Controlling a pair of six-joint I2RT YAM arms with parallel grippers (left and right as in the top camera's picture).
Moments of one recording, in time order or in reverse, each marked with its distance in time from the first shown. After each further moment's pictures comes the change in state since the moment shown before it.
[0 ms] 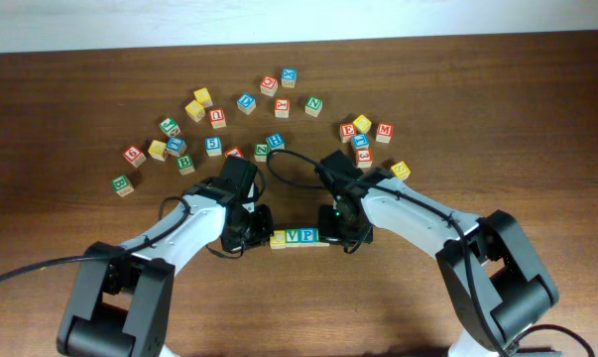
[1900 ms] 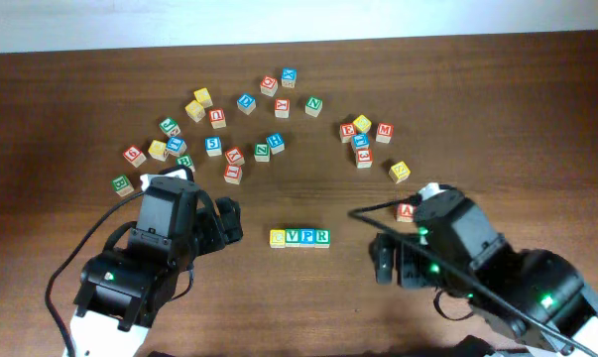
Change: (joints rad) left arm 0.026 -0.739 0.092 -0.357 -0.375 -0.003; right arm 0.053 -0.878 0.122 -0.548 0.243 -0.043
